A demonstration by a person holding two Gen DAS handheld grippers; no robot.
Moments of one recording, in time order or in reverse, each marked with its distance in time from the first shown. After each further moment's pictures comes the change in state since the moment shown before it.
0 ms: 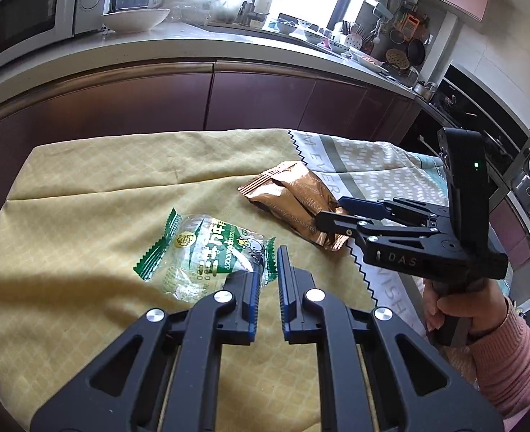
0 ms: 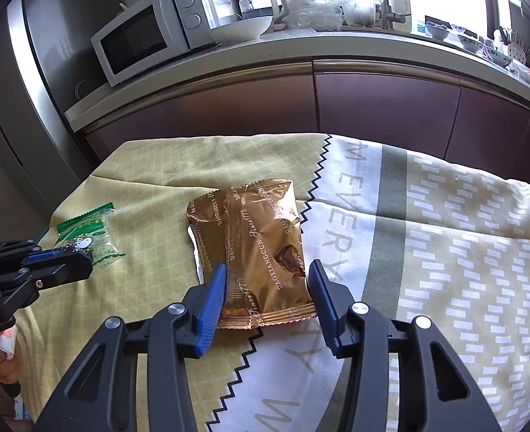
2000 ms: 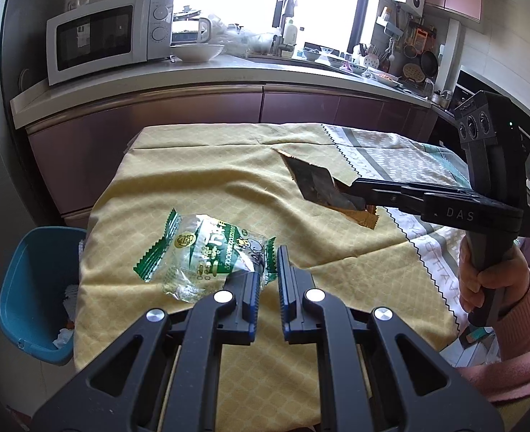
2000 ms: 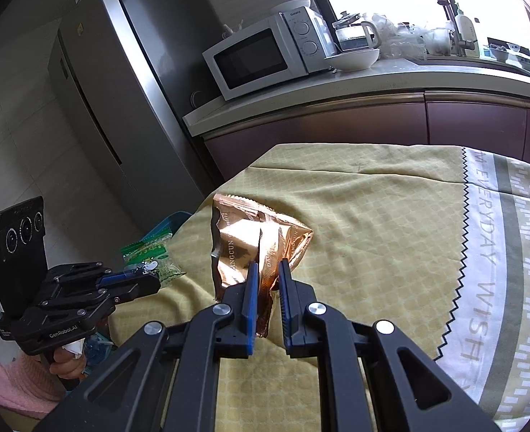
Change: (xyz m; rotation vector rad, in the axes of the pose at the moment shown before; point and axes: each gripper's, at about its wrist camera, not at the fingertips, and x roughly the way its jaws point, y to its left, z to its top) left arm -0.173 0.035 -0.130 0.030 -0.127 0.155; right arm -0.081 0.118 -0.060 -0.064 -0.119 0.353
